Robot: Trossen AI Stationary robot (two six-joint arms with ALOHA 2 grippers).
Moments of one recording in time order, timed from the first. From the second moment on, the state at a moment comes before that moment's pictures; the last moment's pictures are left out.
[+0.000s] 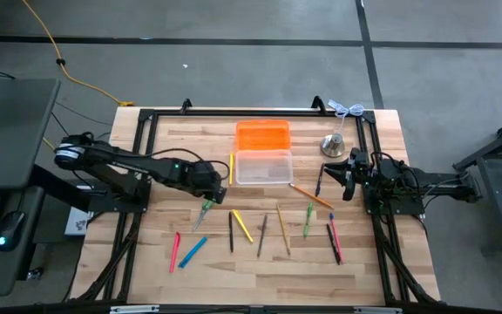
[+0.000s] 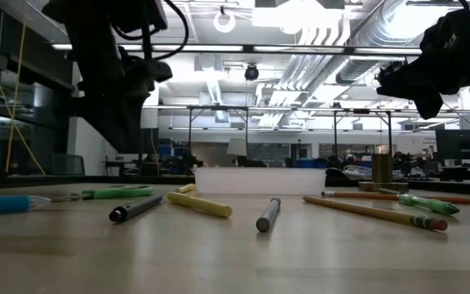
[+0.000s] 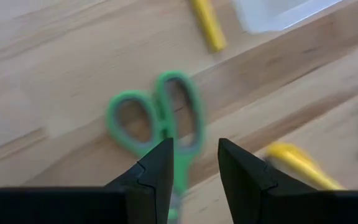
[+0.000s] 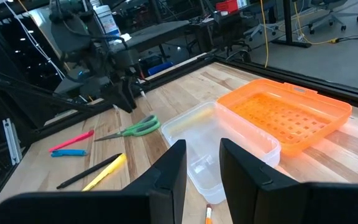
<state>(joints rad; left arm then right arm) -0.07 1.41 0.86 -0.68 -0.20 -1.19 -0.03 0.07 0.12 -0.17 0.25 0.39</state>
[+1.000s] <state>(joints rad) -0.01 1.54 0.93 -0.68 -0.12 -1.04 -0.03 0.07 0.12 -0.16 0.25 0.39</state>
